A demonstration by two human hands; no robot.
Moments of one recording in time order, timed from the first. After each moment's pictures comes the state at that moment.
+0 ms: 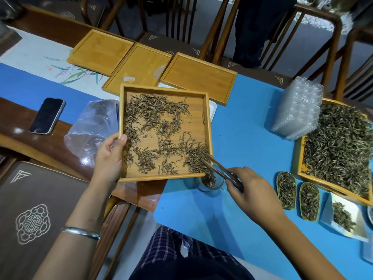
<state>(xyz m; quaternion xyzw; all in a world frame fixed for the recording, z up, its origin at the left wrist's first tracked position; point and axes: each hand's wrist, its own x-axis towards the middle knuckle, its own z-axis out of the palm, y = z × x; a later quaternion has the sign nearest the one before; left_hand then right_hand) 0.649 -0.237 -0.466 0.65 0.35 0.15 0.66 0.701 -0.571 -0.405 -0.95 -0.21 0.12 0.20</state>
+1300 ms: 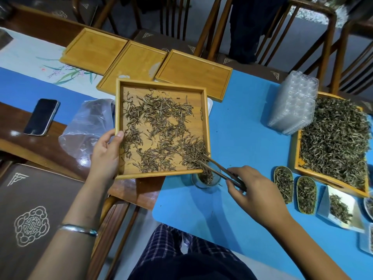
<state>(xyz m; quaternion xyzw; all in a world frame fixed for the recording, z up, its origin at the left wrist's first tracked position) 0.654 -0.243 -0.456 0.66 0.35 0.14 0.65 0.693 -0.581 -0.392 -0.95 -0.22 0.12 0.19</state>
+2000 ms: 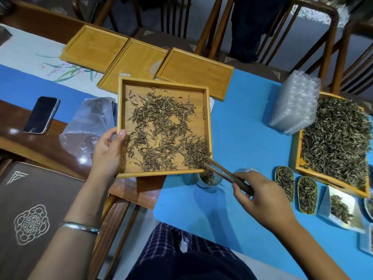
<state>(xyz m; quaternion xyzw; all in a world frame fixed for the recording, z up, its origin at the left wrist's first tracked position) 0.657 -0.242 -0.454 0.65 0.35 0.14 0.66 0.689 -0.590 -0.396 -0.95 -0.20 0.11 0.20</state>
